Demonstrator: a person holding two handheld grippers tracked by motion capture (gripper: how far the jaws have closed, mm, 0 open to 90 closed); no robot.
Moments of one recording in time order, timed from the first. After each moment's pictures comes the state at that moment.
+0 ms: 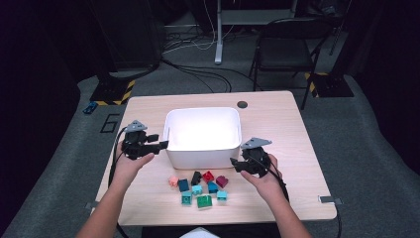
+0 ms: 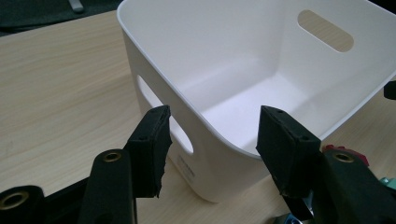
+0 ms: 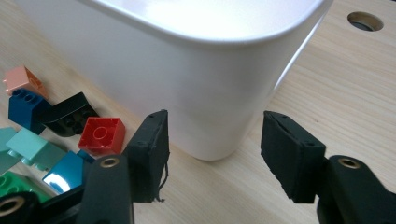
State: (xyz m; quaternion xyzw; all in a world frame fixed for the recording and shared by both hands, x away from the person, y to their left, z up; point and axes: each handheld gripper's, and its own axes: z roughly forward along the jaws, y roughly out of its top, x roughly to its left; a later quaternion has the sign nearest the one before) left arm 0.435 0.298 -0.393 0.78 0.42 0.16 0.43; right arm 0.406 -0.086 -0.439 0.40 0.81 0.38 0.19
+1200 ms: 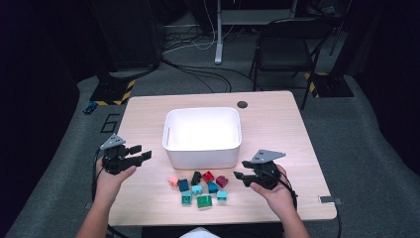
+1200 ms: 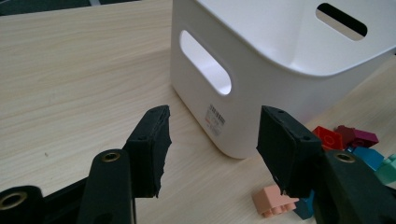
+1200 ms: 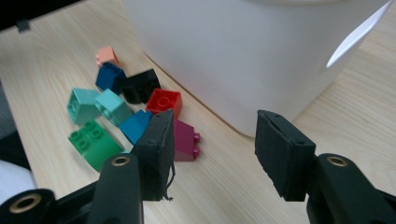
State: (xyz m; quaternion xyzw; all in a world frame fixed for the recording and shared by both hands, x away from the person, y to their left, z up) left arm 0.399 0.349 -0.417 0.75 0.45 0.17 0.45; right arm 0.374 -0.112 -0.444 0.33 0.82 0.45 0.12
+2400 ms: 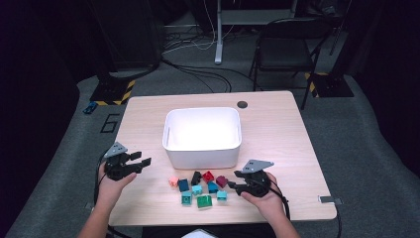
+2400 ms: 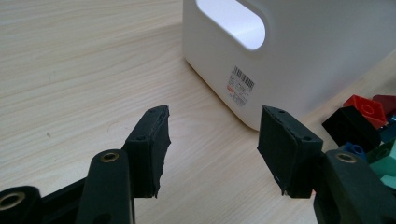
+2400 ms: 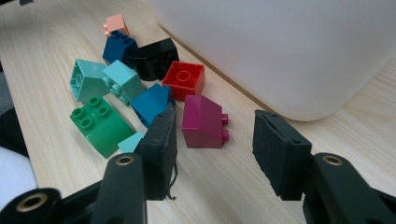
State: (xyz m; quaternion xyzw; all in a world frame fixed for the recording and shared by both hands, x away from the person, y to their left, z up) left arm 0.404 0.360 -0.459 0.76 0.44 0.17 0.44; right arm 0.367 -0.088 -0.480 0.31 0.84 0.43 0.11
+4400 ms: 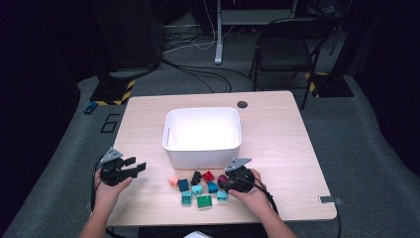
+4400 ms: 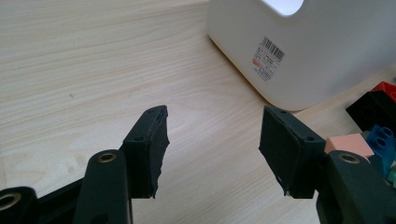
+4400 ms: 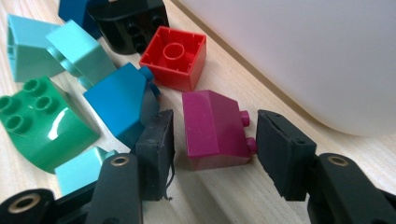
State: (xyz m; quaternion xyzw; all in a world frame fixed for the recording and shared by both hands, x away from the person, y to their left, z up) left arm 0.393 0.375 -0.475 0.75 0.47 0.18 0.43; right arm 0.397 -0.052 -0.513 0.30 0.88 0.36 0.10
